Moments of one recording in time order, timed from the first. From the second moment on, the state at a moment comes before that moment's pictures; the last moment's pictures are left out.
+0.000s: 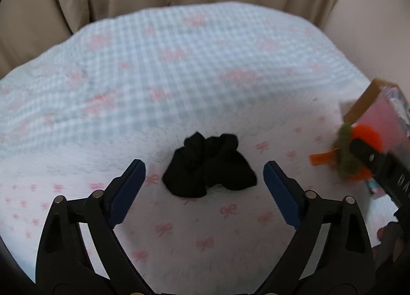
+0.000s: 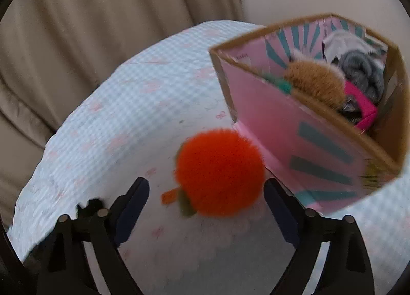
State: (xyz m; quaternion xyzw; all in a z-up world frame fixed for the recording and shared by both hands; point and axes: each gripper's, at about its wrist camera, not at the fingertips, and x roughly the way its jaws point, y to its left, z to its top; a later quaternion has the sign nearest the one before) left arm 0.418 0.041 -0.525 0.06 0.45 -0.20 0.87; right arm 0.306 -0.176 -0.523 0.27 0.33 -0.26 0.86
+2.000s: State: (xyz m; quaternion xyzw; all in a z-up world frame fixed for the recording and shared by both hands) left arm 0.258 -0.011 -0.175 0.06 0.35 -0.20 0.91; right arm 0.198 -0.199 -0.208 0.12 0.30 -0.11 0.94
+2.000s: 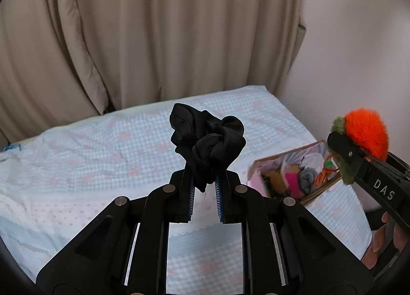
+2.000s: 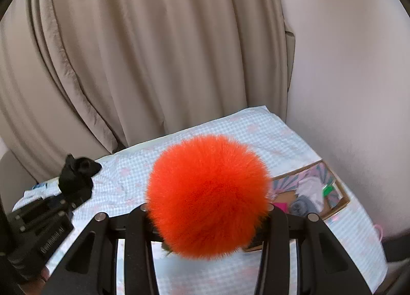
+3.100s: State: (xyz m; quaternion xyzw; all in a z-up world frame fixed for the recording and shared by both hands) left arm 0.263 -0.306 -0.341 0.04 0.54 -0.16 0.83; right arm 0.246 -0.468 -0.318 0.09 0.46 0.02 0.88
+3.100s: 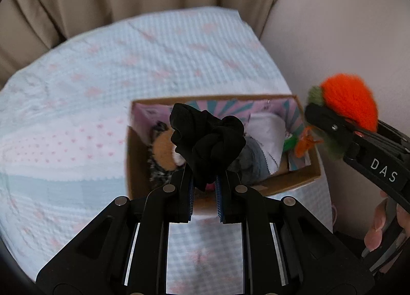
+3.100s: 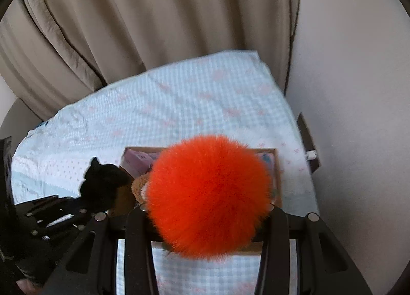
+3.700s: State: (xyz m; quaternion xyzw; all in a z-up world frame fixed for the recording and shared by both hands) left arm 0.295 -0.339 -0.409 0.10 0.60 -0.14 0.78; right arm 0.312 -0.478 -0.412 0.15 0.55 0.06 0.82
